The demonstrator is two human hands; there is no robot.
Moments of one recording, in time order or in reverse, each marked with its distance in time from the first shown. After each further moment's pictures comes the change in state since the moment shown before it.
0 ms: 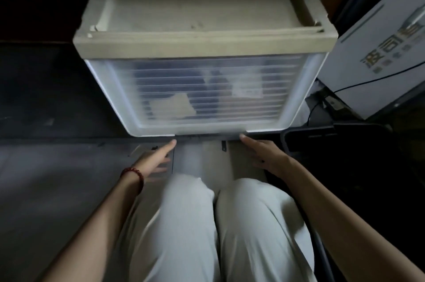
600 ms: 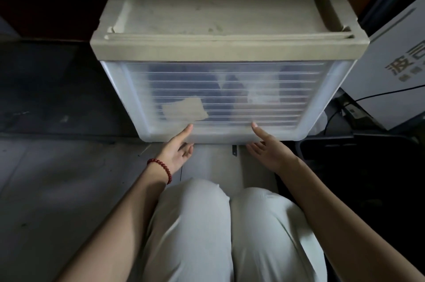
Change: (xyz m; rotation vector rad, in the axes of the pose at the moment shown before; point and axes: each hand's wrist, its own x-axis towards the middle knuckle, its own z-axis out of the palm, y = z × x) left_hand 0.035 0.027 0.021 -0.781 -0.017 -0.015; right_hand 0.038 -0.016 0.018 0.482 -0.145 0.059
